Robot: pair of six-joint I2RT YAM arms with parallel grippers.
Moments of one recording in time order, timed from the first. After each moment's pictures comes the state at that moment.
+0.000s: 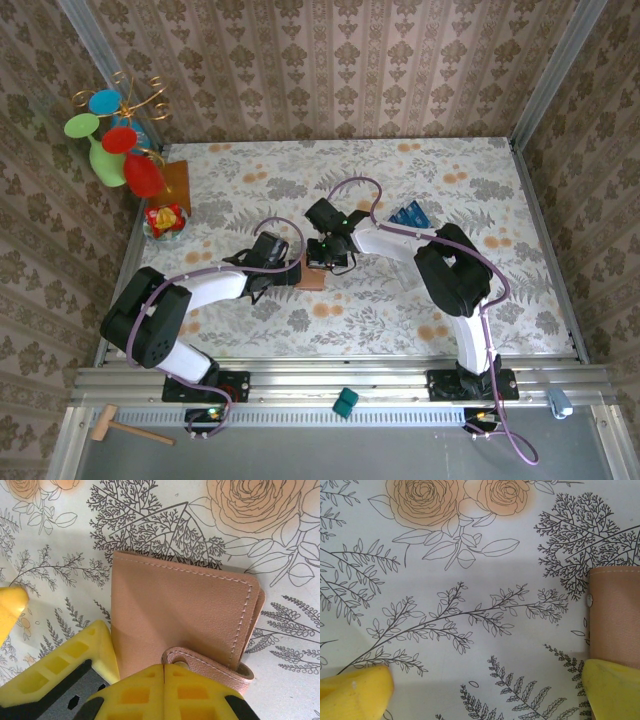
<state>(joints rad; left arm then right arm) -0.62 1.52 0.63 -0.14 -0.16 -0.50 0.74 2.03 1.45 -0.57 -0.23 0.77</state>
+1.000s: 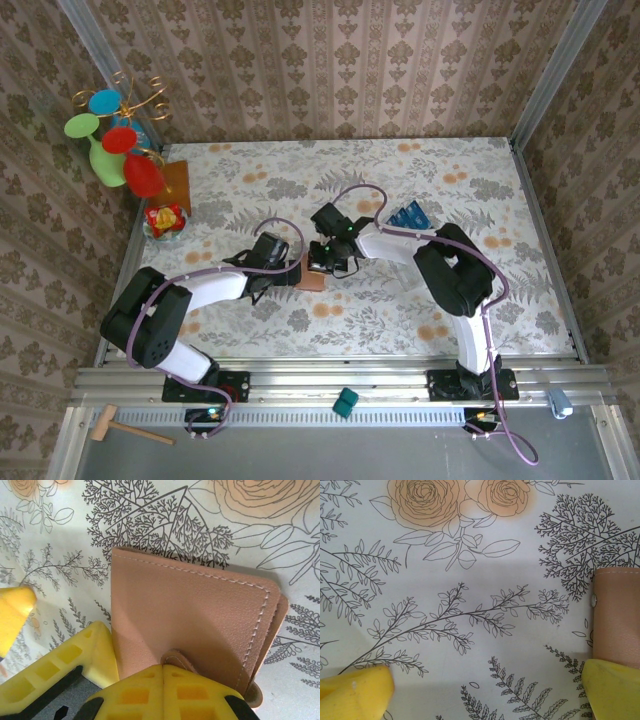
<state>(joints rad) -0.63 1.52 0.63 -0.13 -0.17 -0.50 0.71 2.02 1.33 -0.41 -0.31 0.83</state>
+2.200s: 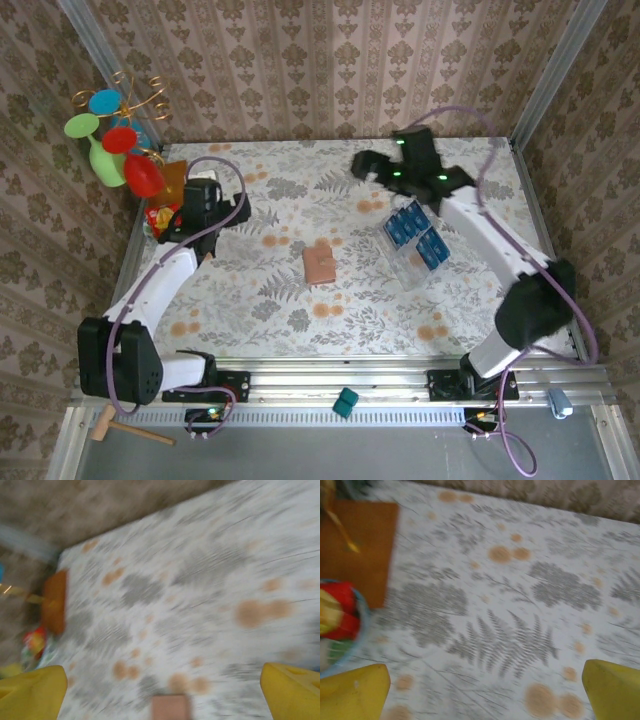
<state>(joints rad) -0.22 1.25 0.89 -0.24 -0.21 -0.24 0.32 1.55 1.44 -0.52 -0.07 0.61</state>
